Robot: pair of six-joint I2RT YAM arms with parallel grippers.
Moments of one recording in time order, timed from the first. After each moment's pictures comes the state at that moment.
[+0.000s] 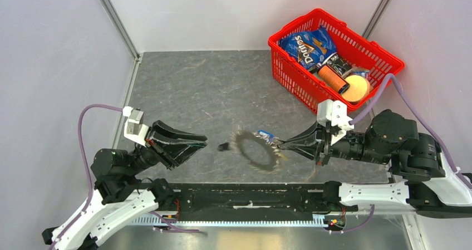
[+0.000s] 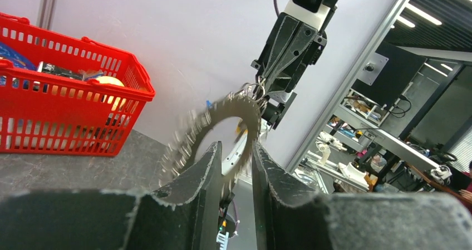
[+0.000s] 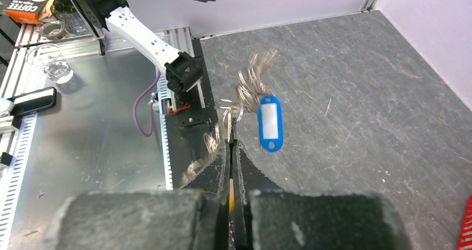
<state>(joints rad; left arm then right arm) -0.86 0.35 0.76 0.07 0.34 -0.68 1.31 0.84 1.54 -0.82 -0.01 0.00</state>
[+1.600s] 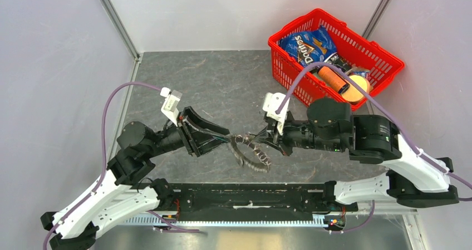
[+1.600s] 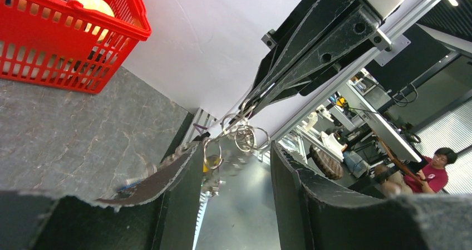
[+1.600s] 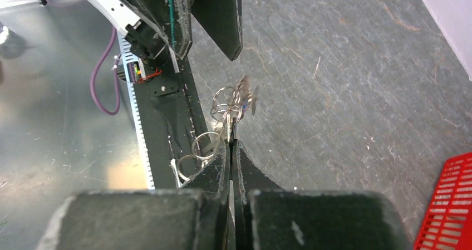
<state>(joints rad) -0.86 0.62 0.88 -0.04 0.42 -0.76 1.31 1.13 1.74 -0.97 0.06 -0.05</state>
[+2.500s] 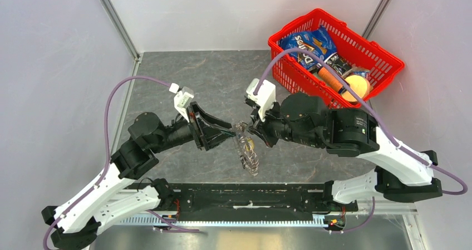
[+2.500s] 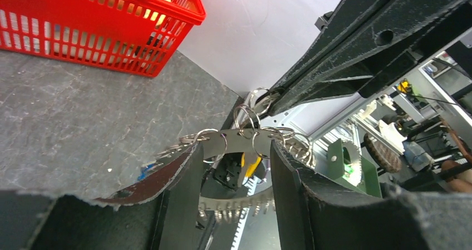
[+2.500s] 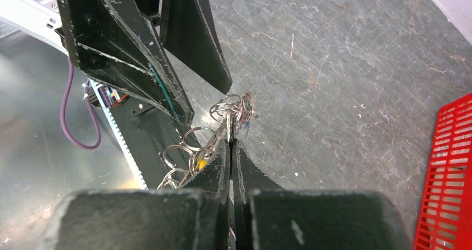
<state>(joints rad) -0.86 0.71 0.96 -0.19 0.35 -0.58 1.31 1.28 1.86 -1.03 0.26 0.11</state>
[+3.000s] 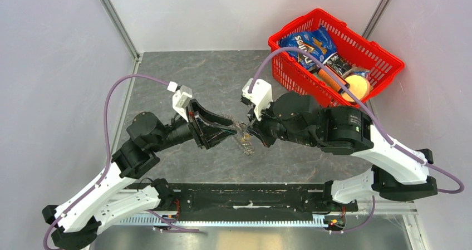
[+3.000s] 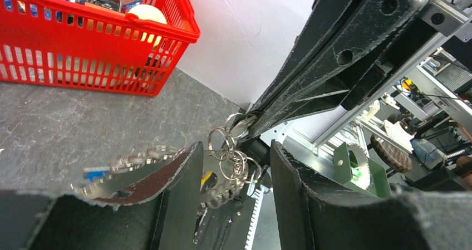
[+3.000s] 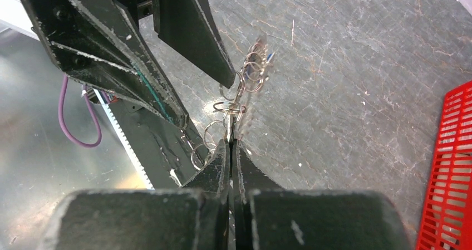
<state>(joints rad) -0.86 0.72 0.96 -0.12 0.36 -0.53 1.31 1.33 1.90 -1.08 0.27 0.15</state>
